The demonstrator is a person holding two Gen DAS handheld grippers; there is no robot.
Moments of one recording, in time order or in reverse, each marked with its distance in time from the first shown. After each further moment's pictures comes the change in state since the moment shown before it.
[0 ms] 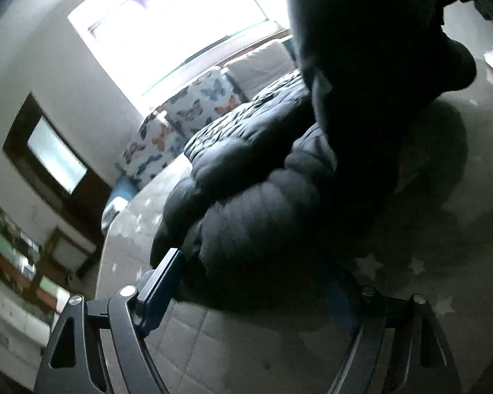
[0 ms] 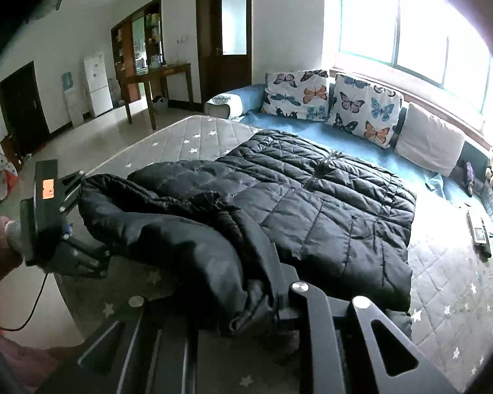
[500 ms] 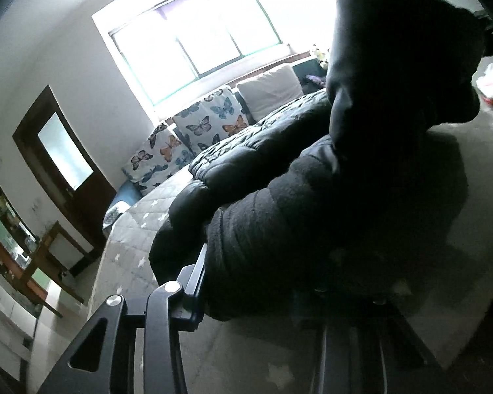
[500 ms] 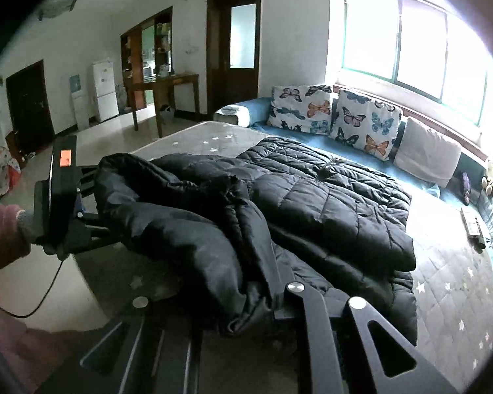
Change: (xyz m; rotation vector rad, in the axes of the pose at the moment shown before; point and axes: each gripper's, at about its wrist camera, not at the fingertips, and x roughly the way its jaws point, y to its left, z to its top) left arm -0.067 -0.012 -0.034 -0.111 -0.087 0.004; right arm -0.051 0.045 -0.043 -0.038 -0.072 -0.004
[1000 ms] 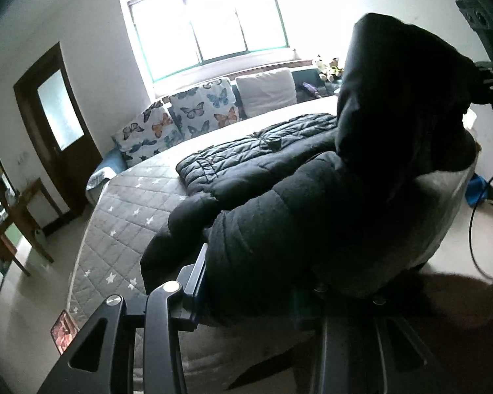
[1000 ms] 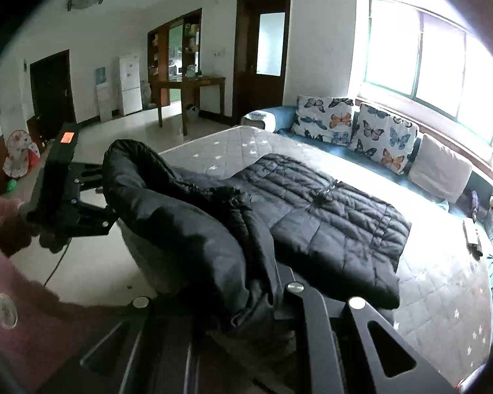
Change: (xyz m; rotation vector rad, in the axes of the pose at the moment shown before) left arm -0.105 0.032 -0.016 -0.203 0.043 -0.120; right arm -0.048 0.024 0.005 -0.070 -0.027 0.058
